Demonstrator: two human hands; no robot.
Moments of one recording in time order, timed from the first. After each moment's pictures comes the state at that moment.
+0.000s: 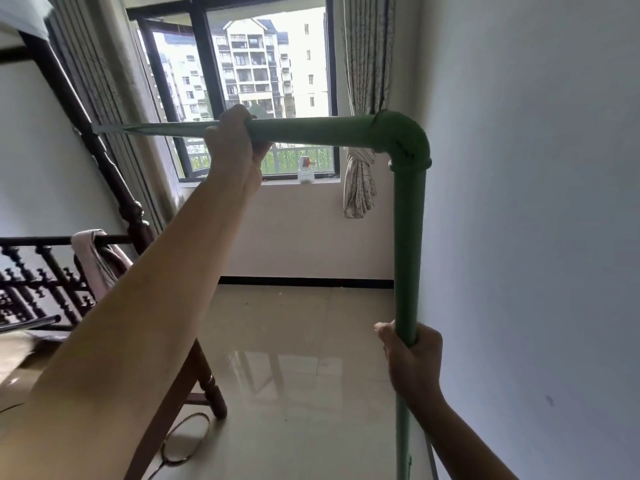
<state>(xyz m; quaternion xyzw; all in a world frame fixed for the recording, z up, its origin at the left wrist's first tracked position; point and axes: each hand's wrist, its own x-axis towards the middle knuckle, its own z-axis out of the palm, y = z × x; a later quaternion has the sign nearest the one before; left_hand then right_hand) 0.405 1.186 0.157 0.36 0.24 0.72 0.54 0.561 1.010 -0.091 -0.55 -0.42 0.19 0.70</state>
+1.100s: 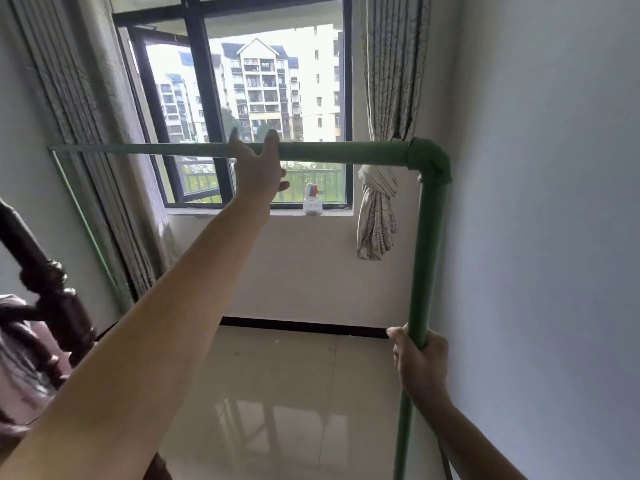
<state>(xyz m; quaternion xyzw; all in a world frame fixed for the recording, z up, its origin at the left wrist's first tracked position) 0.481 1.560 0.132 0.54 0.39 0.65 0.36 0.659 1.405 -0.109 -0.54 -0.39 0.24 0.70</state>
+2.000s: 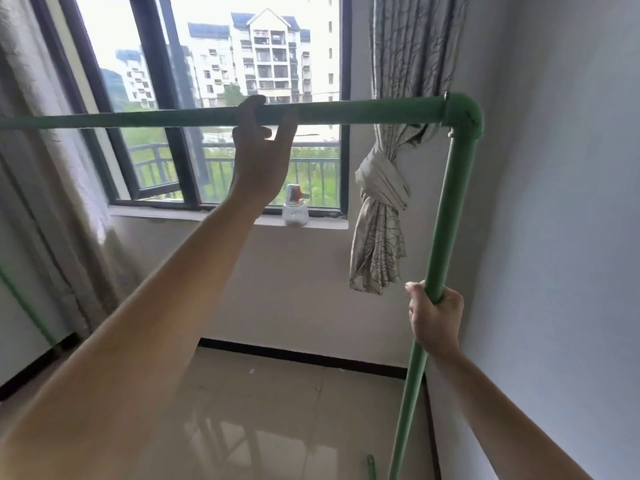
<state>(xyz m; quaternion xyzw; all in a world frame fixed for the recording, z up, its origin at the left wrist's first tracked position) 0.674 1.943 0.115 0.65 0.39 0.63 0.17 0.892 1.847 -0.090 -0.56 -0.40 0.20 0.70</state>
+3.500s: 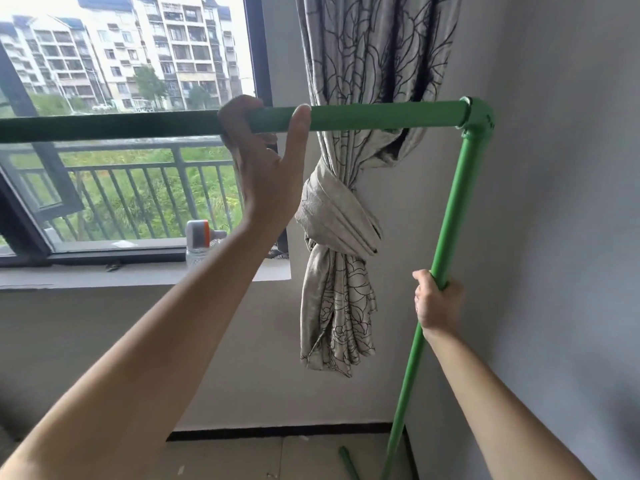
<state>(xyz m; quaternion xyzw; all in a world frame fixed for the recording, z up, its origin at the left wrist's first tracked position) 0.907 2.327 0.089 0.62 0.19 0.75 0.14 1.118 2.250 -0.119 -0.63 -0.26 0.13 0.72</state>
